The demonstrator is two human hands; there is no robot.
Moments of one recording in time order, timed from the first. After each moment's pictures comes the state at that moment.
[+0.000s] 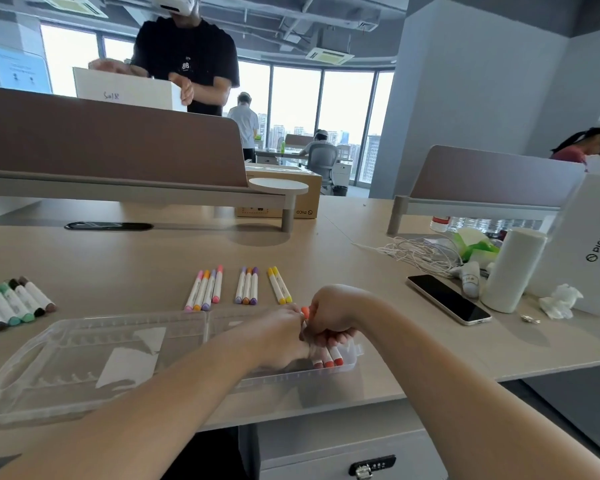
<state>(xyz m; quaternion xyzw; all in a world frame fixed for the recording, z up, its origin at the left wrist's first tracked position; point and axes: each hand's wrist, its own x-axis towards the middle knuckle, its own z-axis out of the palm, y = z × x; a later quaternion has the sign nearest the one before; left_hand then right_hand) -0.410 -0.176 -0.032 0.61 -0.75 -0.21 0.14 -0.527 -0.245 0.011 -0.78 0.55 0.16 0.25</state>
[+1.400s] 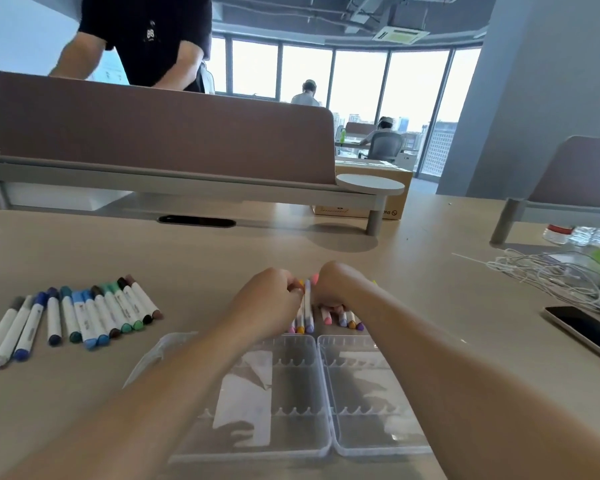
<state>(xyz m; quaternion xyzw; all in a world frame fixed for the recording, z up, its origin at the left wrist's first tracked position) -0.246 -0.173 -0.010 0.75 -0.56 -0.12 0.32 -0.326 -0.299 0.001 -0.81 0.56 0.11 0.13</state>
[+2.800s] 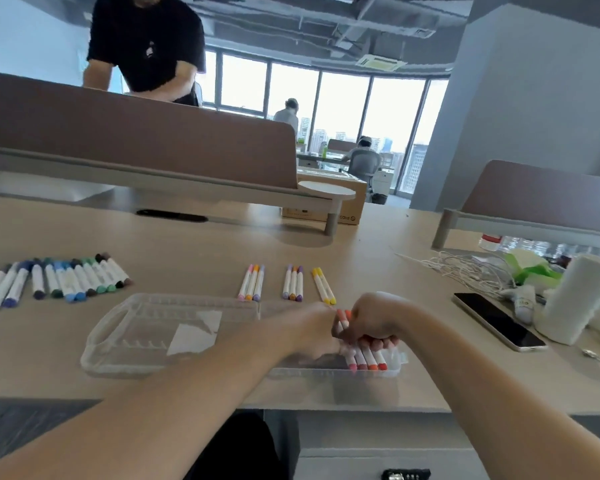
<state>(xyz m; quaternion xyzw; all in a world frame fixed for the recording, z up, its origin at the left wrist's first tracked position) -0.393 -0.157 -0.022 0.63 -0.75 -0.17 0.13 -0.520 -0.218 0.021 -0.81 0.54 0.12 0.18</state>
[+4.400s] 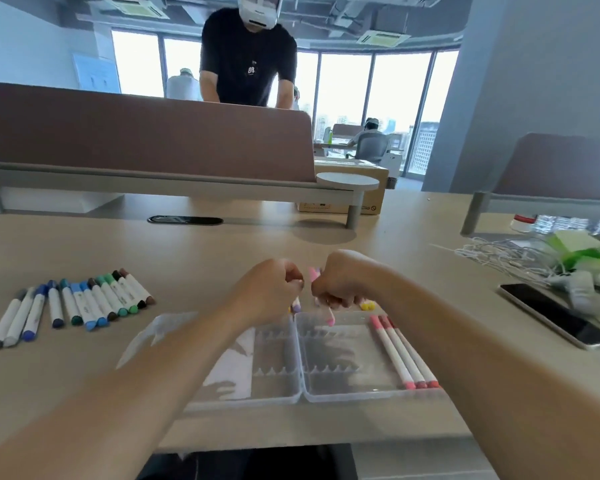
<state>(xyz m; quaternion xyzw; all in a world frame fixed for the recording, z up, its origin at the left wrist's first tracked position) -0.282 -0.150 0.006 0.72 -0.59 -0.14 0.33 -0.399 -0.229 0.044 -0.85 0.50 0.07 0.16</state>
